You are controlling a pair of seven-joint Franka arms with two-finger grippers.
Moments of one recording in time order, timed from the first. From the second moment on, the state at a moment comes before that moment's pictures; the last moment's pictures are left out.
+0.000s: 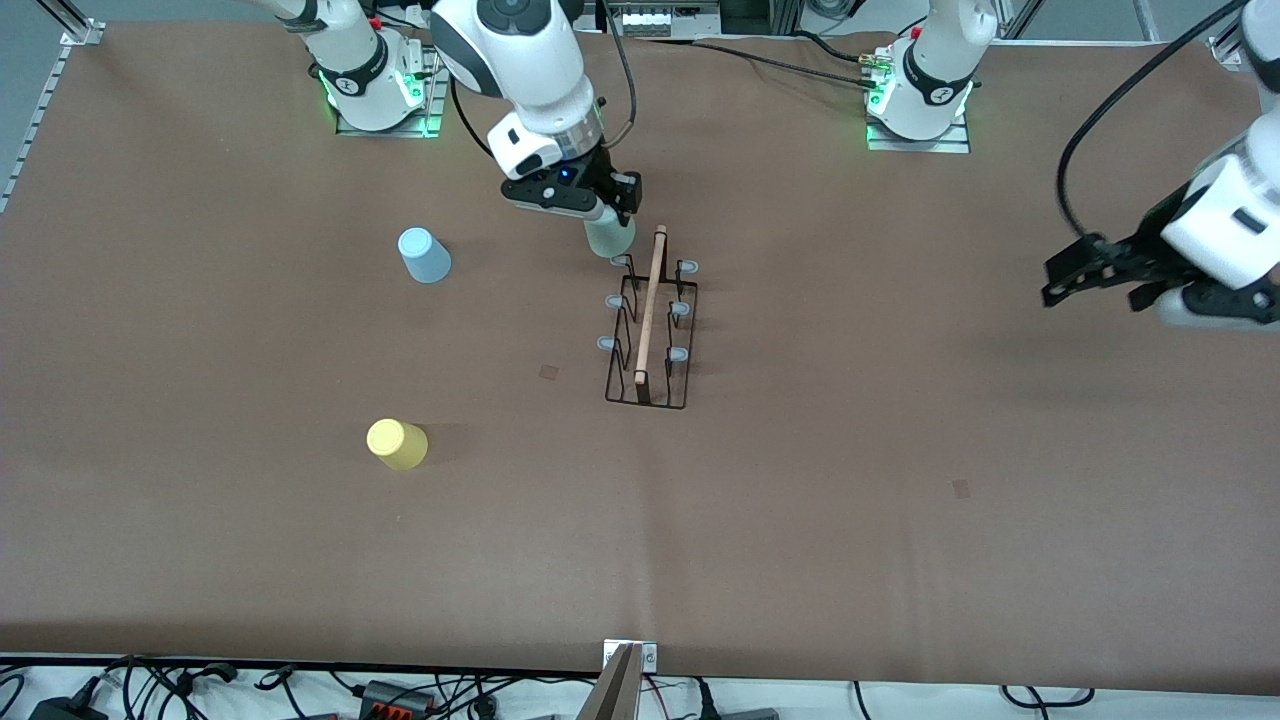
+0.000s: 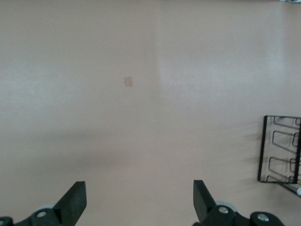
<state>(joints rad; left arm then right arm) -0.04 0.06 0.00 -1.57 -0.05 1.67 0.00 0.44 0.16 0.44 -2.03 -0.01 2.34 1.14</state>
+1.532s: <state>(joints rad) 0.03 -0.02 -0.08 -1.67 0.04 1.64 0.03 0.11 0.14 0.35 -2.00 -0.12 2.24 0.55</state>
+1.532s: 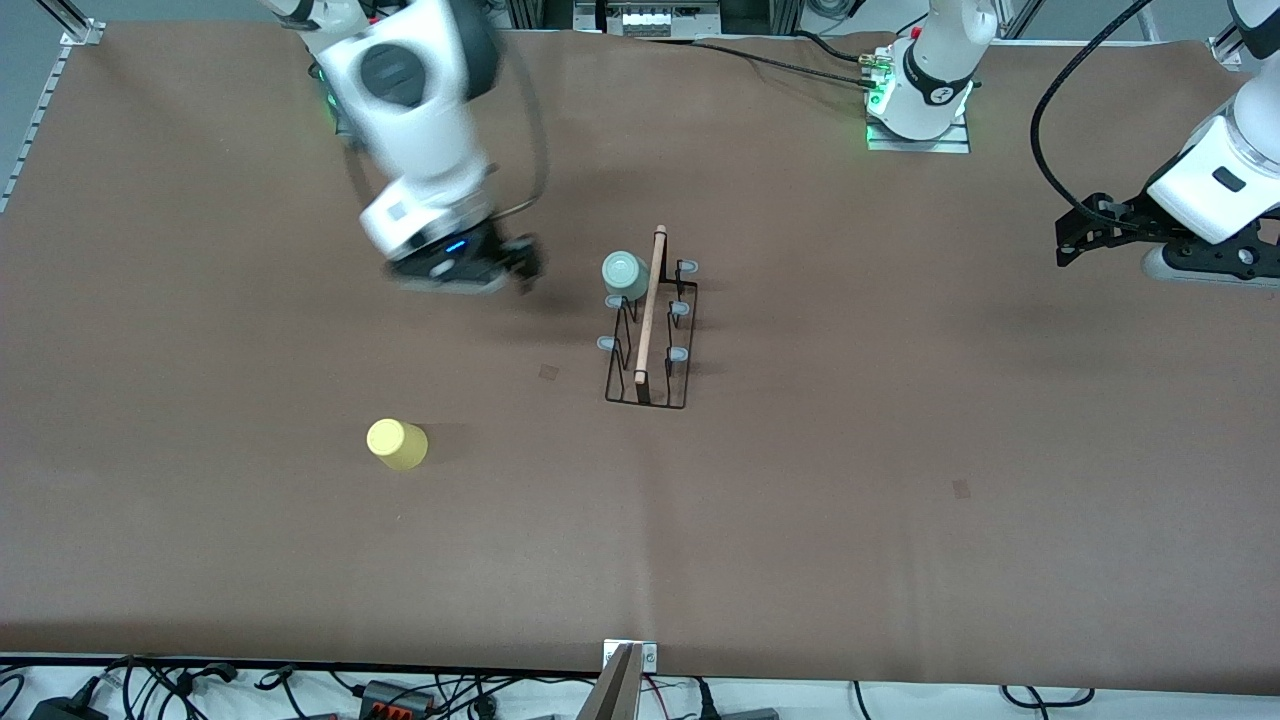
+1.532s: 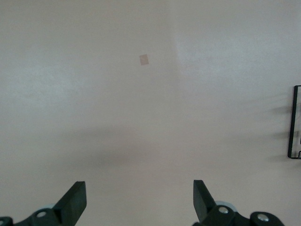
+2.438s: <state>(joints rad) 0.03 -0.02 -0.08 -1.67 0.04 1.64 0.03 0.04 0.52 0.16 -1.93 -0.13 2.70 0.13</state>
